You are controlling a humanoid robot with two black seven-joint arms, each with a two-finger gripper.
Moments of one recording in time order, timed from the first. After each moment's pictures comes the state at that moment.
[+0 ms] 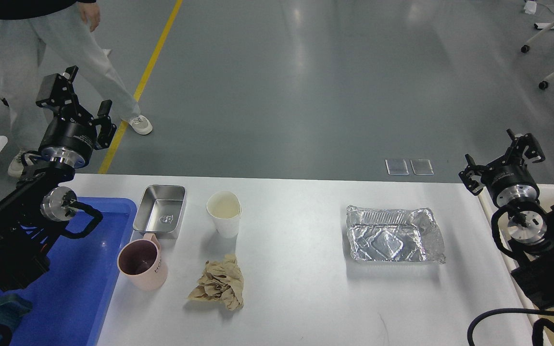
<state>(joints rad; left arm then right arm) -0.70 0.35 -0.85 -0.76 0.21 -0.08 -0.47 0.59 -0.28 1.40 0.57 -0.25 0.21 0.13</state>
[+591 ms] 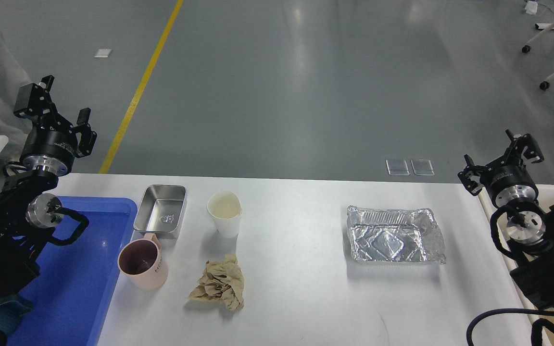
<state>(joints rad) -0.68 0.37 -0.89 -0.69 0.20 -0.13 -0.48 0.59 -0.27 1.40 0.57 -0.25 0.21 0.13</state>
